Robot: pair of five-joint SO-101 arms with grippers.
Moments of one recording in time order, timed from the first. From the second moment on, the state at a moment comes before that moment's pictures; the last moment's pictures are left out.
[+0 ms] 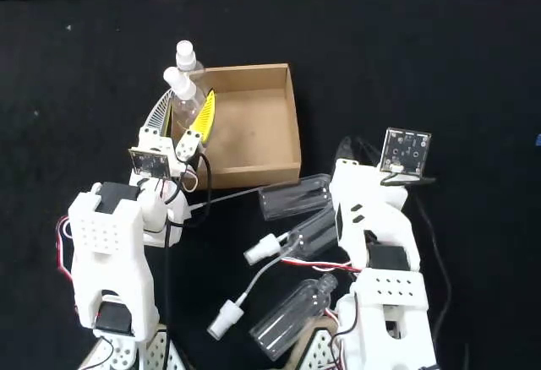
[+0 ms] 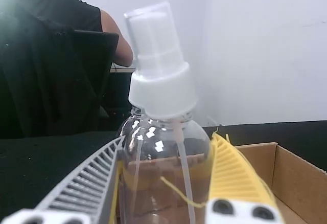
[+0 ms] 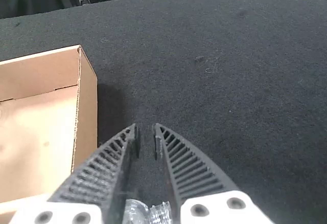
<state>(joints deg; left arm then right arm) 3.3 30.7 58.9 -95.0 -0.1 3.7 -63.0 87.7 9.8 -5.8</state>
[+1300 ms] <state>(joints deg) 3.8 30.1 58.8 -91.0 -0.1 3.7 -63.0 87.7 9.8 -5.8</state>
